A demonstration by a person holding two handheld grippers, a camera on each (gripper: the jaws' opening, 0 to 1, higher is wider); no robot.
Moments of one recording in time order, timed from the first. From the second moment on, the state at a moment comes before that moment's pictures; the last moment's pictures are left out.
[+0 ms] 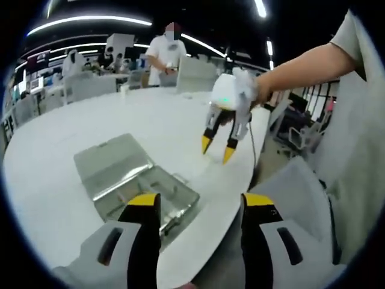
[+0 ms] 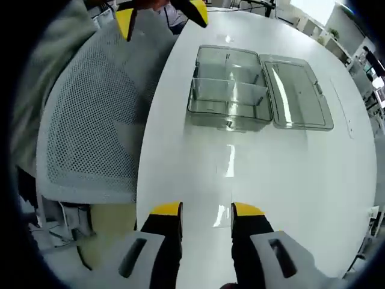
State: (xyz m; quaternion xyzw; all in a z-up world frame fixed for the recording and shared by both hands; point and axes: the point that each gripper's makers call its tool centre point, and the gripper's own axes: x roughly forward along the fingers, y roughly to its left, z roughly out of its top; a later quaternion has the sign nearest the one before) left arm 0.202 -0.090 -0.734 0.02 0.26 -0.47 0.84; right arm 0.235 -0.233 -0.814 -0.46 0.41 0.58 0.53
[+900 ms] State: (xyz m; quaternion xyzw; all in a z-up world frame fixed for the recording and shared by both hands) left arm 0.207 -0.121 -0.753 -0.13 0.33 -0.44 0.82; right arm 0.204 -0.171 -0.770 -0.47 0.36 0.61 0.53
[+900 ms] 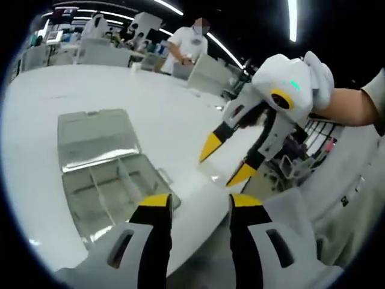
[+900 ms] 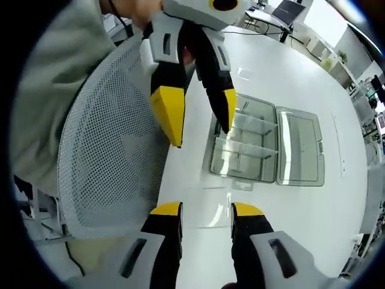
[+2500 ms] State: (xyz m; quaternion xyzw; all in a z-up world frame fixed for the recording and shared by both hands) left arm 0.205 -0.130 -0.747 -0.38 0.37 -0.38 0.76; right arm 0.198 -0.131 -0.749 -0.47 0.32 0.63 0.54
